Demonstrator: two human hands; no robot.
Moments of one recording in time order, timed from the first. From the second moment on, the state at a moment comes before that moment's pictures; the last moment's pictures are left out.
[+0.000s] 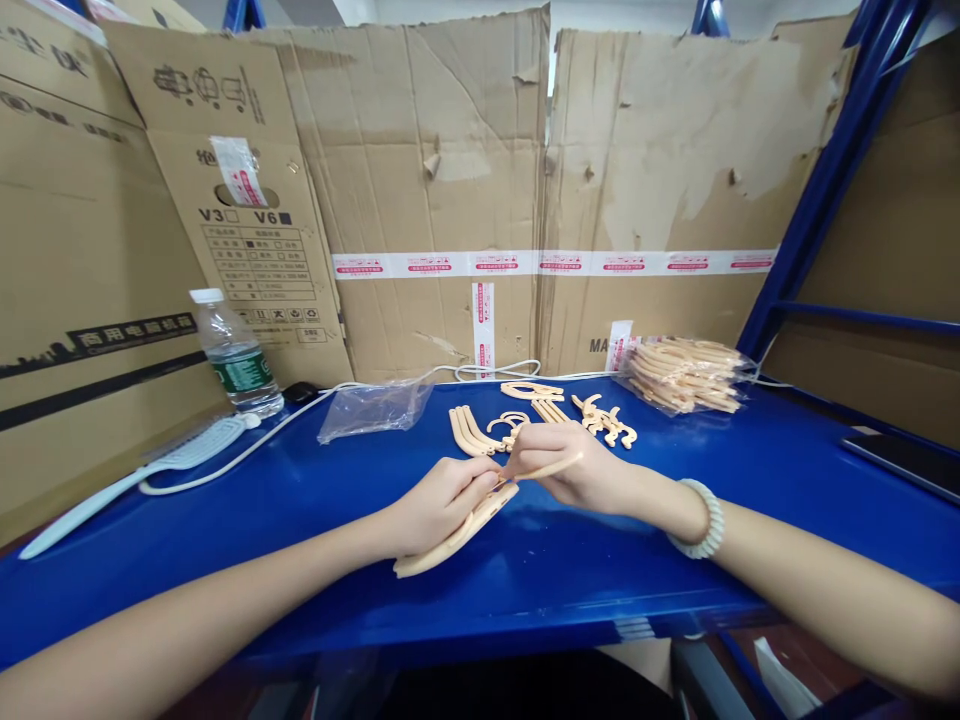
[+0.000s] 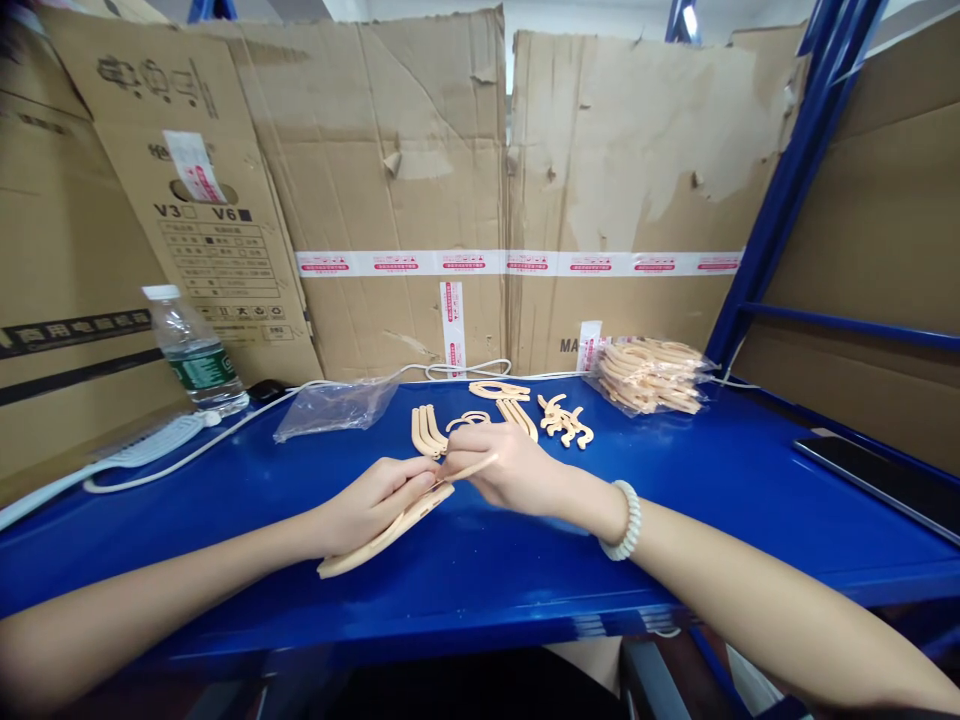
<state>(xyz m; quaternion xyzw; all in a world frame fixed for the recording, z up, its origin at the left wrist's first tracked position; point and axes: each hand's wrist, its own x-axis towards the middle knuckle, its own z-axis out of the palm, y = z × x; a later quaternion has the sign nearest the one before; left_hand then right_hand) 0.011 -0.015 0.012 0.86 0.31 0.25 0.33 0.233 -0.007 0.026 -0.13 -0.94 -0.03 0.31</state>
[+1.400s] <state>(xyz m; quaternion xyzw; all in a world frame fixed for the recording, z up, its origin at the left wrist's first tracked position) 0.015 0.002 0.013 0.53 0.32 0.44 0.65 0.344 0.056 0.066 -0.70 -0.68 0.21 0.08</state>
